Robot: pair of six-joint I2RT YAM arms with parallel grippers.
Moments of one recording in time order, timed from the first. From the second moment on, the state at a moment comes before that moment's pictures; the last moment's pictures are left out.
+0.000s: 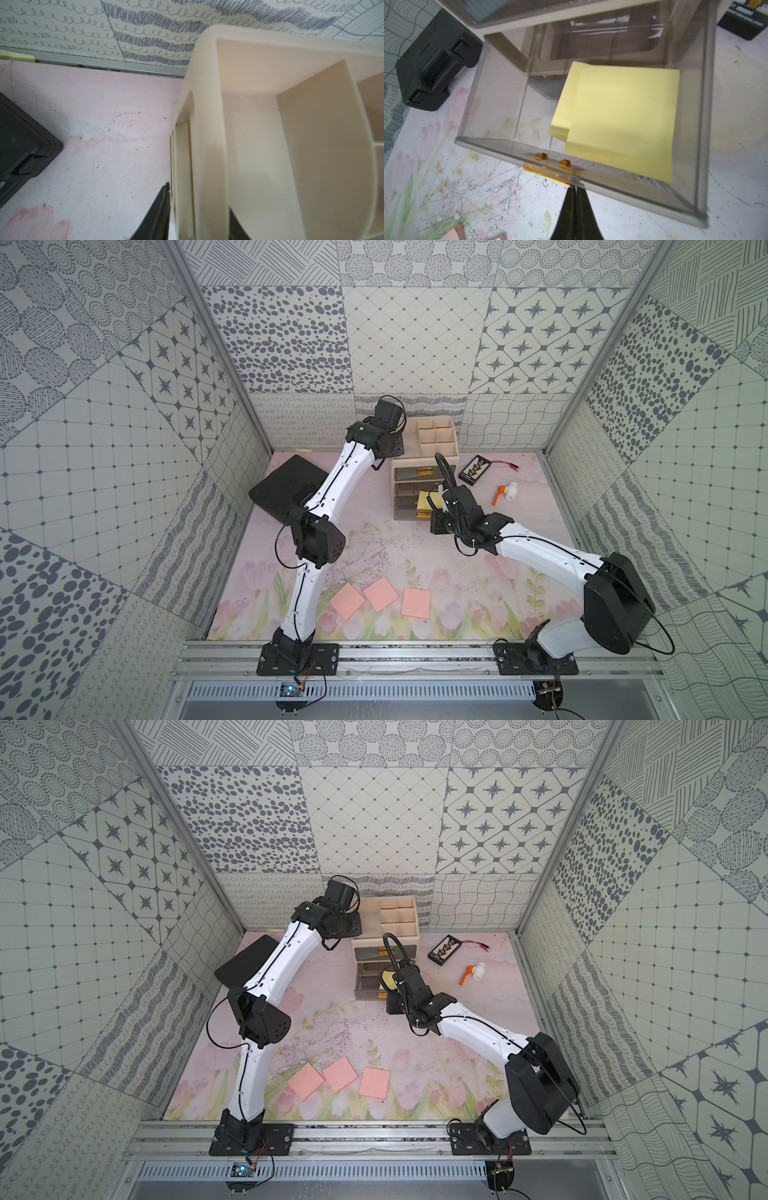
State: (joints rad) left arm -0.50 2.27 2.54 -1.09 -0.16 -0.47; right arm 0.67 1.51 1.04 -0.29 0.11 0.50
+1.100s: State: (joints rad) left arm -0.48 2.28 2.57 -1.13 -0.09 -0.36; right arm 0.68 1.67 1.26 -0.23 0.24 0.30
